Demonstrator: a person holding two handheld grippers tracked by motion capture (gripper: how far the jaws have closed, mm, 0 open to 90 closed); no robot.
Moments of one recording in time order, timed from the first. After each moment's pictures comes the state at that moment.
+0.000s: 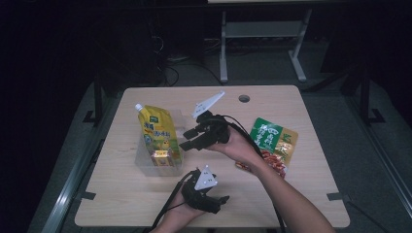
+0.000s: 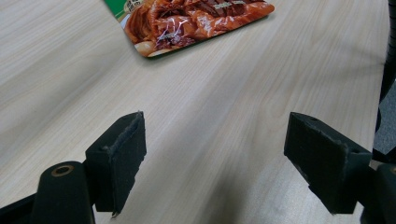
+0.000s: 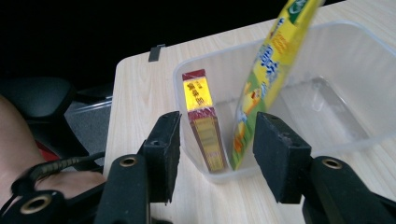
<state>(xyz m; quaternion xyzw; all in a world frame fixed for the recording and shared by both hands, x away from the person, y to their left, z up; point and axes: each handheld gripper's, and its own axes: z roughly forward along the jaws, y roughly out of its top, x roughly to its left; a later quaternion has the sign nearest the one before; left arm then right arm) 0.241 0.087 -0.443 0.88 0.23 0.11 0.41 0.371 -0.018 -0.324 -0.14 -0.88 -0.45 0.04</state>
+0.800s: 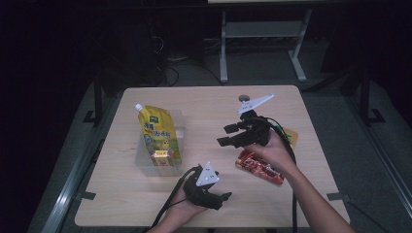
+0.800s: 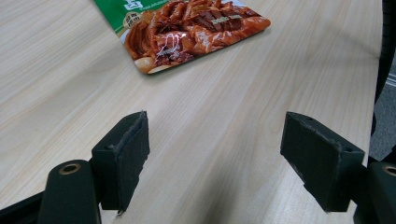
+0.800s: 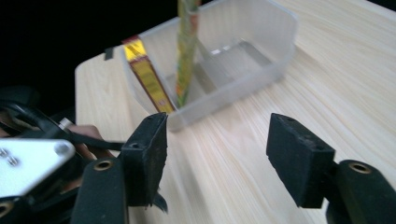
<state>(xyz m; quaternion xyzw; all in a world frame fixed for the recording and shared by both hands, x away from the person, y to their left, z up) 0.247 0.081 -0.434 0.87 0.22 0.10 0.42 0.367 -0.121 -0.335 -0.26 -0.85 -0.46 0.01</state>
